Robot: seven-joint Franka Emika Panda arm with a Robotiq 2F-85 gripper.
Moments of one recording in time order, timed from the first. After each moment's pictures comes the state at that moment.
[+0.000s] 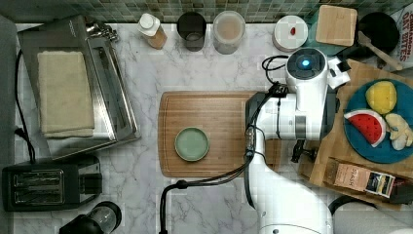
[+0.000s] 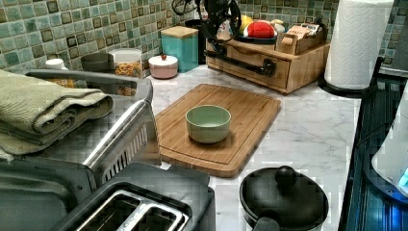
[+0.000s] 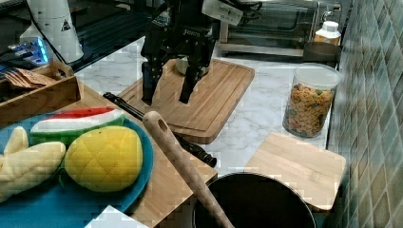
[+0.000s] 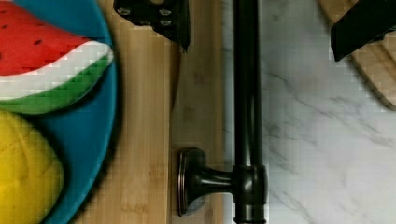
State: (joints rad) arm -0.21 0.38 -0.10 -1.84 -0.43 0.56 -0.52
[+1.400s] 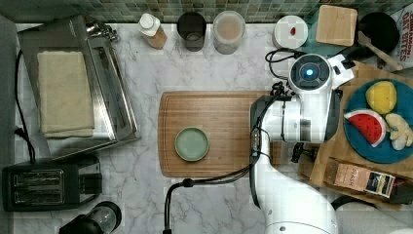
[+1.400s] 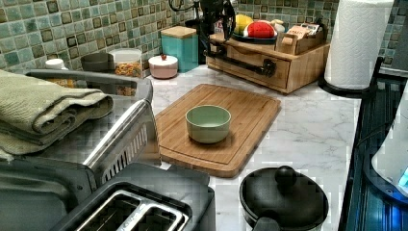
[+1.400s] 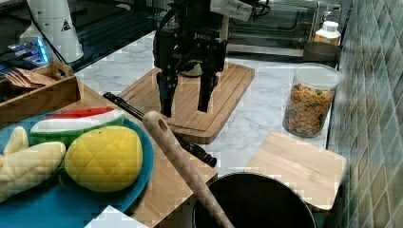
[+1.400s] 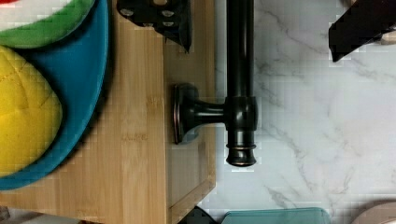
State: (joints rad) arm -0.24 0.39 -0.10 -1.86 -0.43 0.78 -0.49
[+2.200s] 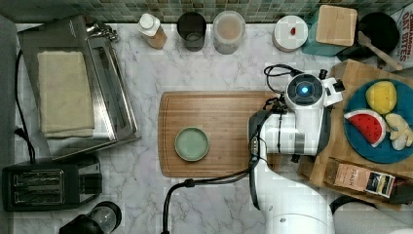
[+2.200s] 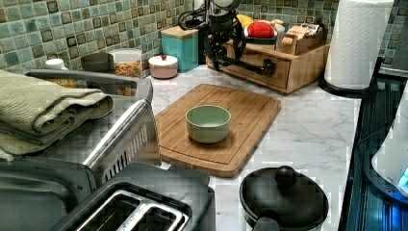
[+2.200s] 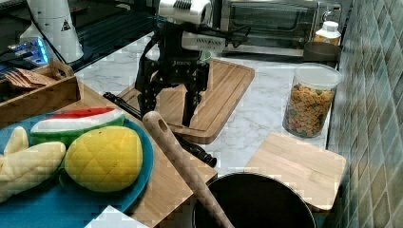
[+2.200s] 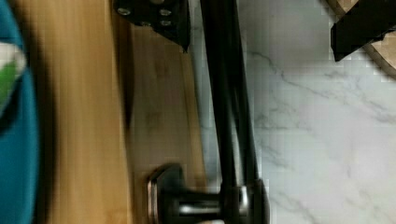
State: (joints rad) arm -0.25 0.41 -0.11 -2.00 -0.39 0.85 -0.38
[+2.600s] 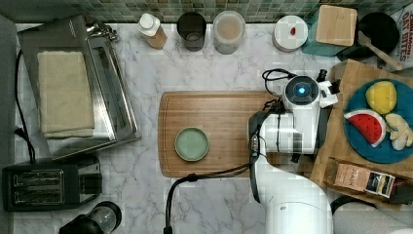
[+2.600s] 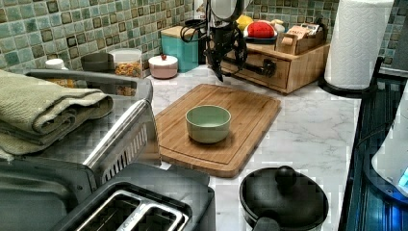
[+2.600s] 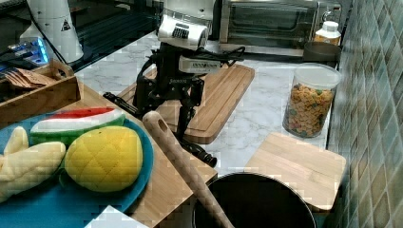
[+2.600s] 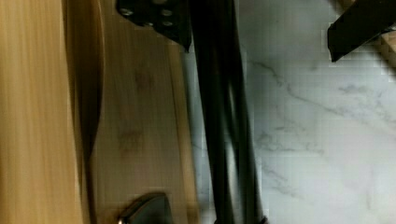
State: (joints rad) arm -0.25 0.46 -0.12 -1.99 -0.39 0.87 -0.38
